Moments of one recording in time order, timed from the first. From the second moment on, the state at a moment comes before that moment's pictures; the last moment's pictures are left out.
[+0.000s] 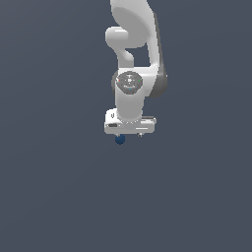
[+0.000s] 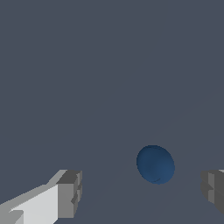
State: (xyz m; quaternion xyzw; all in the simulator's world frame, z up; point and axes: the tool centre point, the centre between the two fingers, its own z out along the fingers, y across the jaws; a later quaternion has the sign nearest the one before) arm -0.023 0.015 0.135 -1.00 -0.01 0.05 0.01
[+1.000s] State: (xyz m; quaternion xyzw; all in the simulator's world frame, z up) arm -0.021 -0.014 0.142 -1.00 0.04 0.04 0.01
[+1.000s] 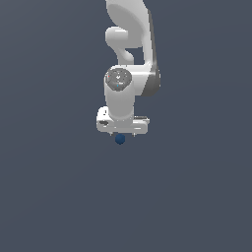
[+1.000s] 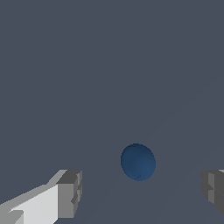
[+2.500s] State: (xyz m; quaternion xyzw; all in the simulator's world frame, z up) arm -0.067 -0.031 0.079 -0.98 0.20 0.00 0.00
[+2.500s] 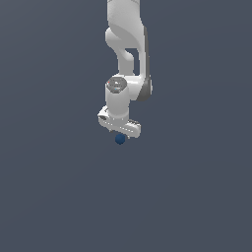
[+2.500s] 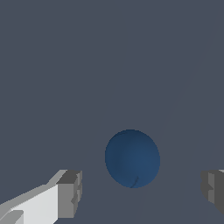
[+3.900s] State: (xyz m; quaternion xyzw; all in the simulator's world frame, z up) arm -0.069 -0.030 0.032 -0.98 0.20 0.00 0.00
